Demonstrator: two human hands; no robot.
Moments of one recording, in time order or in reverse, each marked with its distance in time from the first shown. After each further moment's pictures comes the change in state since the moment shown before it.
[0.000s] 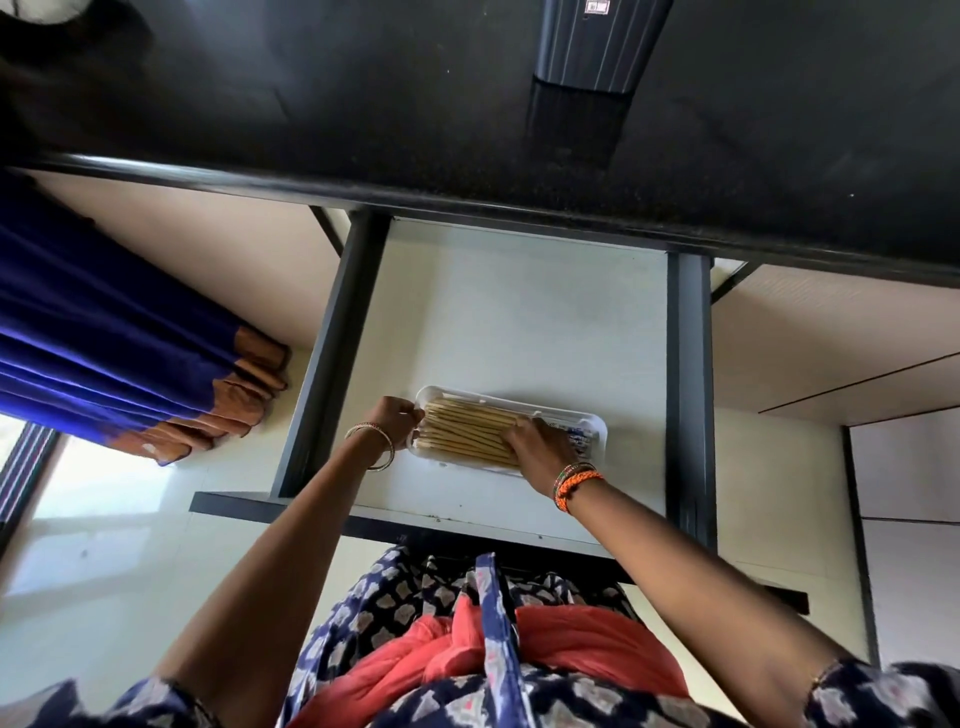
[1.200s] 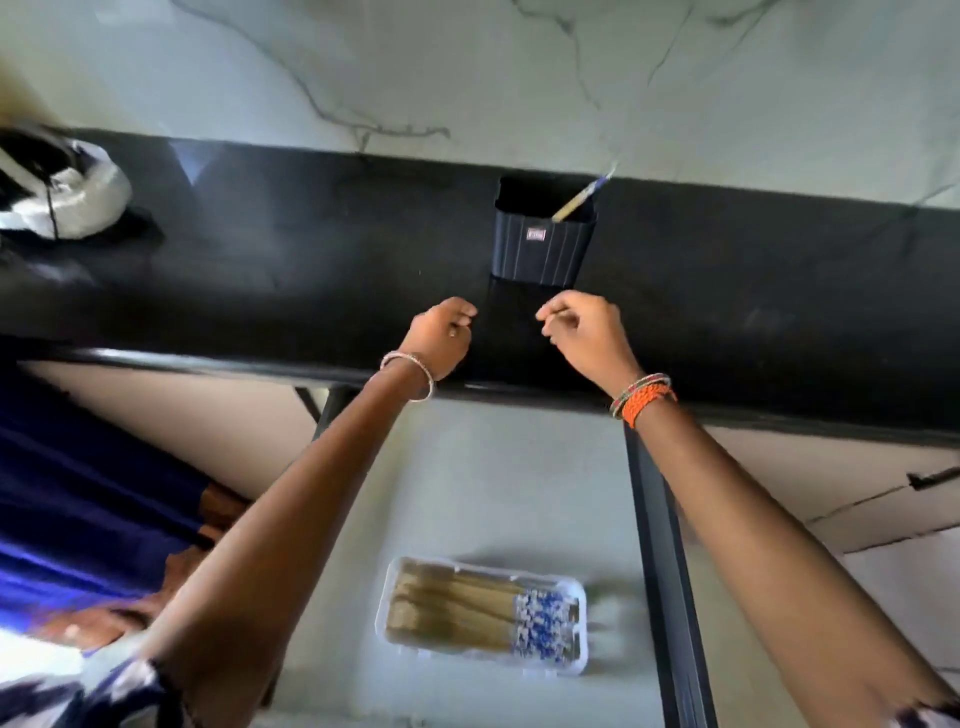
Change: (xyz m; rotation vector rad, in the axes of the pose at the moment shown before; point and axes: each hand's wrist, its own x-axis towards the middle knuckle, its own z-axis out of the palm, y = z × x) left_hand -0.011 0.300 -0.061 0.208 0.257 0.788; right_hand 0.095 0.072 -0.294 0.686 0.720 0.112
